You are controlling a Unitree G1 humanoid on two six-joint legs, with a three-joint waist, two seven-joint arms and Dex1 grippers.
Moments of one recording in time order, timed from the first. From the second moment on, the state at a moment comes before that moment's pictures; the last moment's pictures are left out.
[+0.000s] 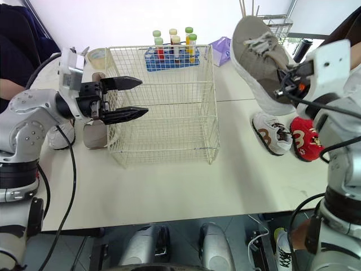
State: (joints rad) left arm -0.74 0.71 0.09 -0.11 -0.69 0.62 -1.09; right arm -0.64 -0.84 -0.38 -0.40 0.41 0.93 0.46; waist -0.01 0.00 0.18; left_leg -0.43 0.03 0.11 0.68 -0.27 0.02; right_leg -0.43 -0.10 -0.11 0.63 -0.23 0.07
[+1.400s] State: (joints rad) left arm -1.16 0.87 -0.18 0.47 -0.60 0.80 -1.61; right arm -1.42 -0.82 0.27 0.30 0.38 -0.35 1.61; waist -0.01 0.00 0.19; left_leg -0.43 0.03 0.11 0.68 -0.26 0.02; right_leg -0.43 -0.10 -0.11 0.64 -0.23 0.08
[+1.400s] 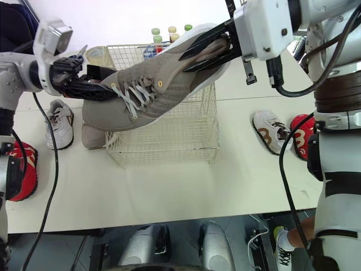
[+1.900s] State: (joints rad) left arm -1.19 0.89 -0.27 0.47 -0.67 0.80 -1.61; right arm -1.45 -0.80 0.27 0.28 0.36 -0.36 1.61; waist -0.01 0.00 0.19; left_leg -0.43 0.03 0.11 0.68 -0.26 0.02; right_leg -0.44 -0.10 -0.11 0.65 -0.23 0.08
